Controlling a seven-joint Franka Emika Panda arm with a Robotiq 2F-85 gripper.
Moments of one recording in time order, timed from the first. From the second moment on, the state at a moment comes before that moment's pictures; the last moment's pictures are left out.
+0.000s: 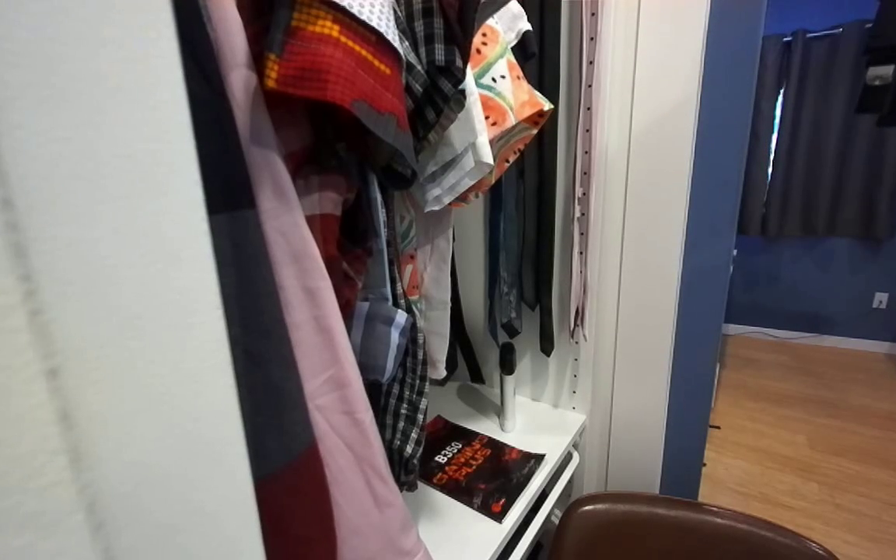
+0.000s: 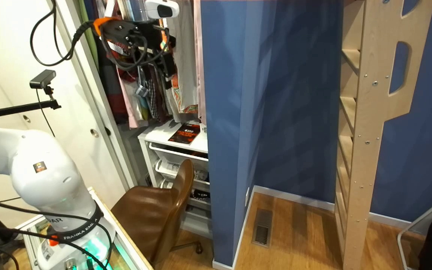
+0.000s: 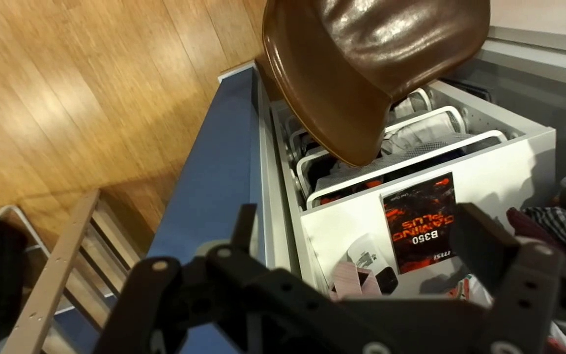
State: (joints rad) arm -0.01 -0.81 -0.12 -2.33 -0.01 1.65 -0.14
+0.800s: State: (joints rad) arm 0.18 -0.71 -0.03 -2.14 0.48 2.08 -0.10
